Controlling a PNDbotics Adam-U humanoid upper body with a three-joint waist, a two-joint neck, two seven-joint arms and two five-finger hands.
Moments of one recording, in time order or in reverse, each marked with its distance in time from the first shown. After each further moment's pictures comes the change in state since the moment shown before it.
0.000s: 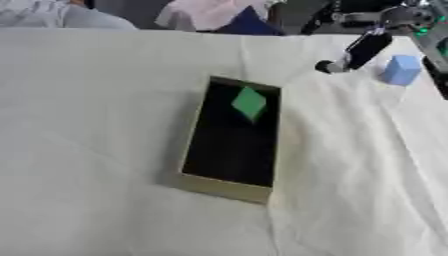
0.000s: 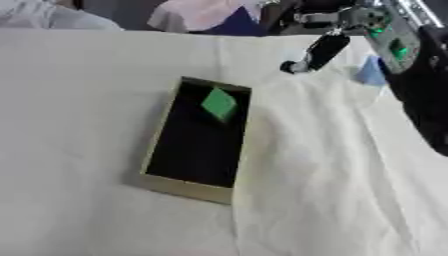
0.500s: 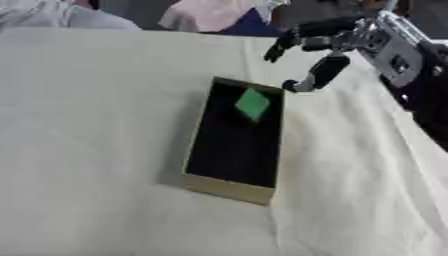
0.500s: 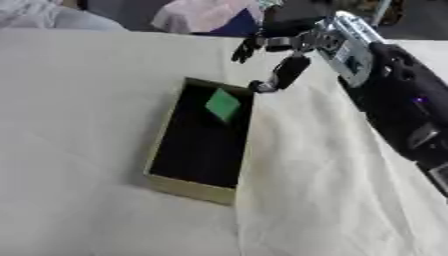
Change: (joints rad) left arm 0.000 0.000 -0.001 0.000 0.000 0.002 -0.006; right arm -0.060 0.074 0.168 0.025 -0.273 0.003 0.006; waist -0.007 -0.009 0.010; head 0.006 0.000
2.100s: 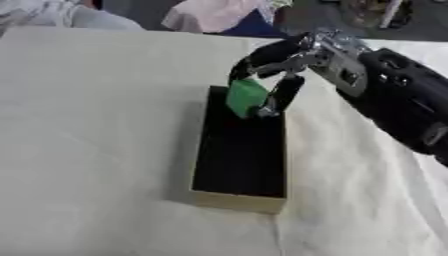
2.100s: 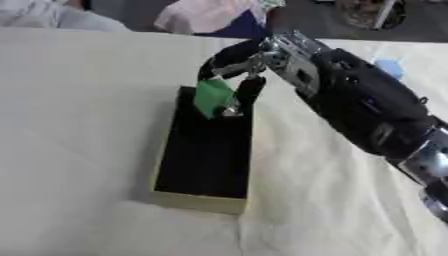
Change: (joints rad) left arm 0.000 0.000 -0.003 0.000 0.000 0.001 -0.003; right arm -0.099 0.151 0.291 0.188 0.109 -0.101 -0.101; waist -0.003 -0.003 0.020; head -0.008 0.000
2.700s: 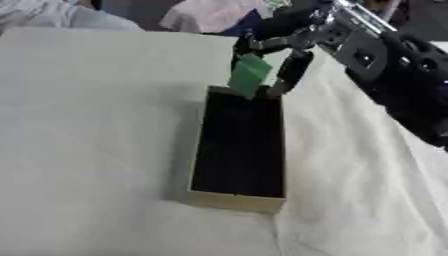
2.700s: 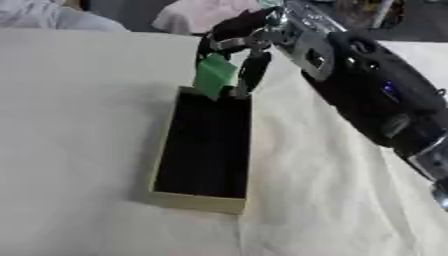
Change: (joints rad) left arm 0.000 0.000 0.003 0.000 -0.007 0.000 0.002; right arm -0.009 -0.040 -0.070 -0.187 -0.158 0.070 0.070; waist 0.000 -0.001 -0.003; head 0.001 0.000
